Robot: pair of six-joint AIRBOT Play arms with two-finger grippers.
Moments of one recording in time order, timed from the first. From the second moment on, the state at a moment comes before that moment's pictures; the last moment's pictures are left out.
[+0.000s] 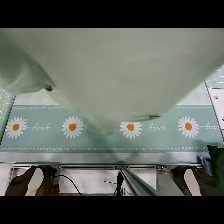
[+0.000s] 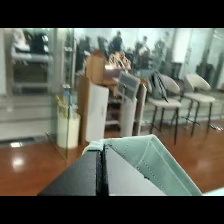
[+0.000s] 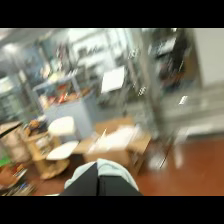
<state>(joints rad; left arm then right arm) 0.45 -0.71 1.81 0.48 -1.05 -1.24 -0.42 -0.64 1.57 -0.50 0.95 1.33</state>
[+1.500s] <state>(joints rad) 0.42 -0.97 1.54 0.67 -1.49 -1.33 -0.41 -1.02 1.60 -0.99 1.58 1.53</state>
